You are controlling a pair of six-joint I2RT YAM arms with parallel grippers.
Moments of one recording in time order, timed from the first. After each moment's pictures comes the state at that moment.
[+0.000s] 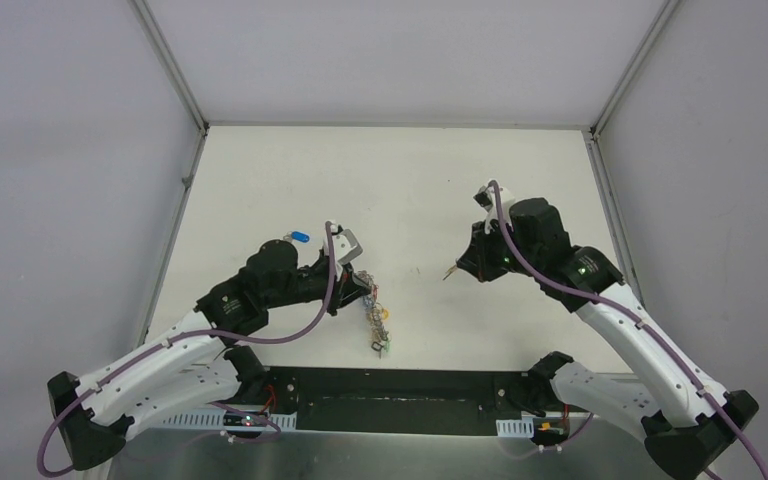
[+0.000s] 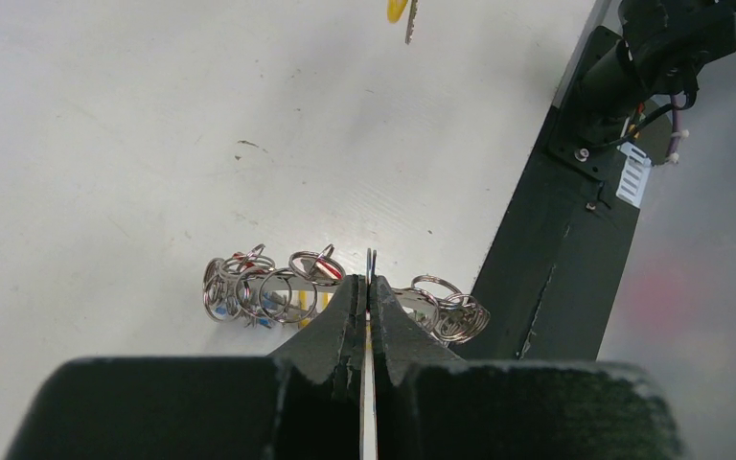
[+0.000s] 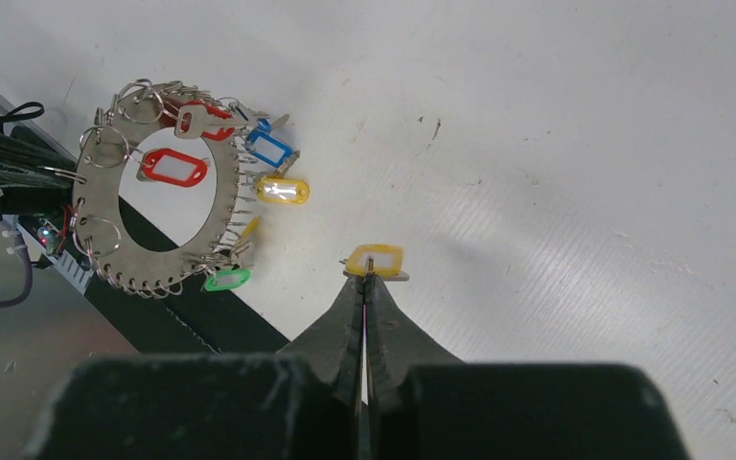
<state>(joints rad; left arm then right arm) -0.86 0.73 0.67 -0.20 0.28 -0.15 0.62 0.93 1.01 -0.77 -0.20 0.23</state>
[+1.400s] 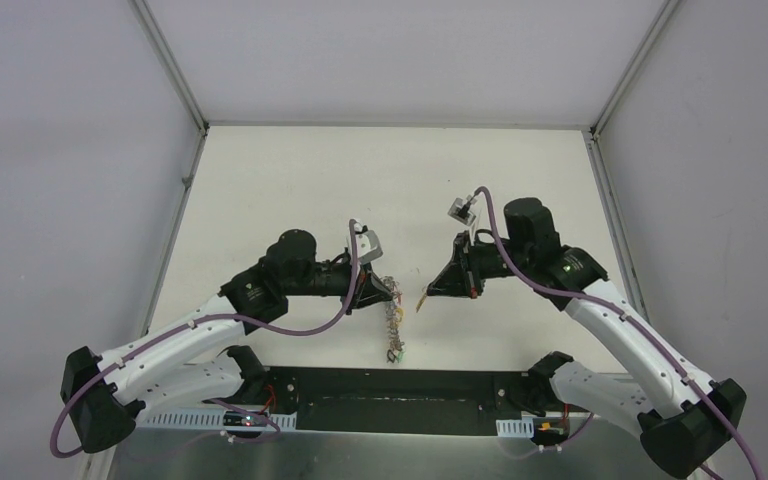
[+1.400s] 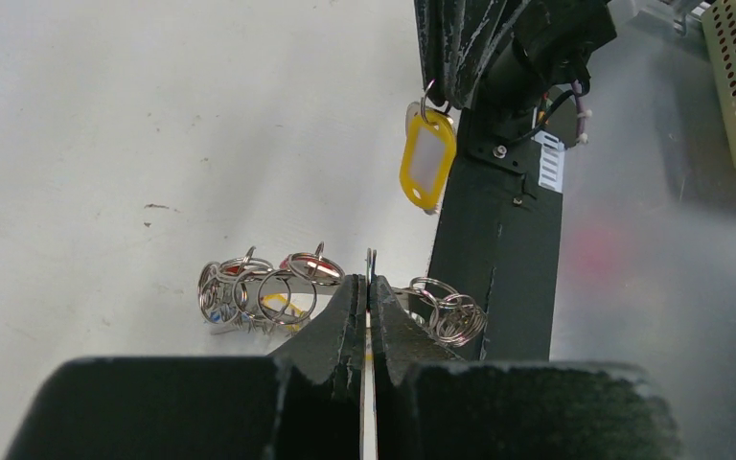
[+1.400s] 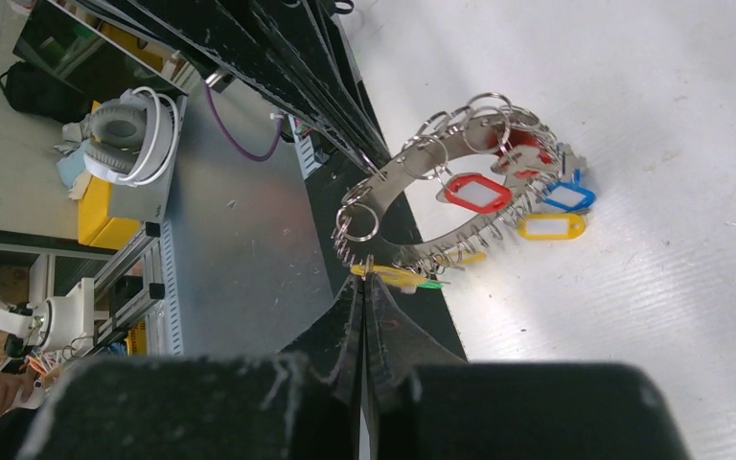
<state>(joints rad) -0.86 0.89 0.69 -0.04 0.51 -0.16 0.59 0.96 0.90 -0.56 -0.86 0.23</state>
